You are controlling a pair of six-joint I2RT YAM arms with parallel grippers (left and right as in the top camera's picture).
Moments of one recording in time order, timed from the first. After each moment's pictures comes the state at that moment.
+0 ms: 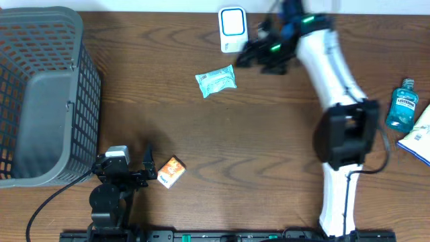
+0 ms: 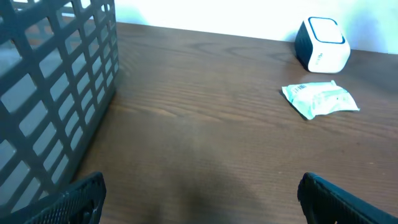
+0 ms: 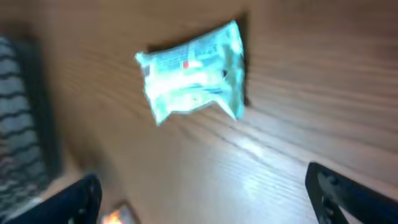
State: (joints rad) left arm -0.02 0.03 0.12 -0.39 -0.01 -0.12; right arm 0.22 2.29 2.12 -1.13 -0.54 0.23
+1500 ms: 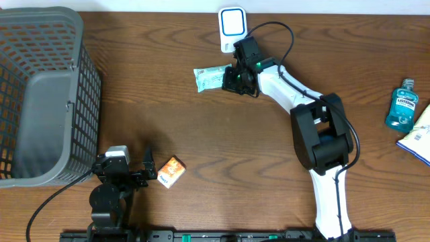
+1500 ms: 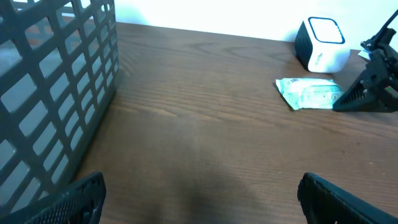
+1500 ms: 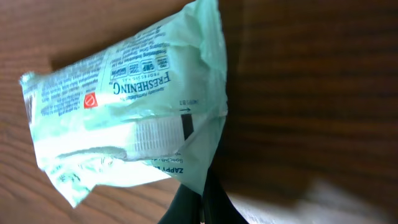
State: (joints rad) left arm -0.02 0.03 0.12 -0.39 -0.01 -0.12; right arm 0.41 2.32 1.70 -0.52 -0.26 0.59
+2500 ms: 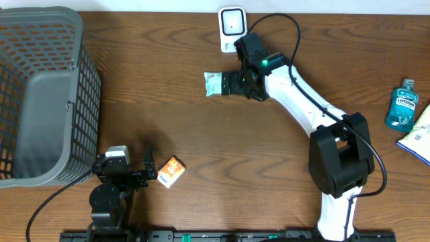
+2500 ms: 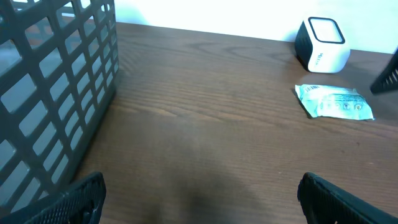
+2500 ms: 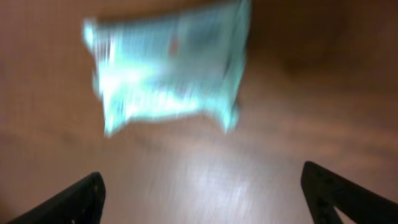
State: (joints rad) left arm -0.02 0.03 0.12 -0.39 -0.01 -0.12; right arm 0.45 2.07 1.65 -0.76 -0.07 0.50
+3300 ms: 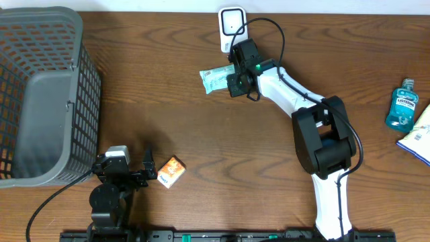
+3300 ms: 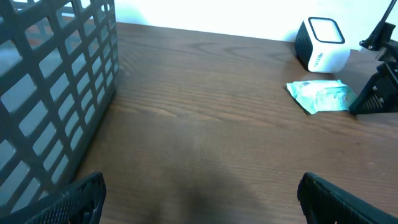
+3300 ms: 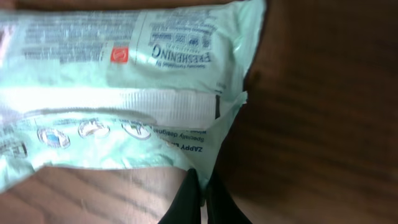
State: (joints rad) left arm -0.02 0.03 0.12 -0.39 -0.01 -0.12; right arm 0.42 2.27 1.67 -0.57 -0.06 0.16
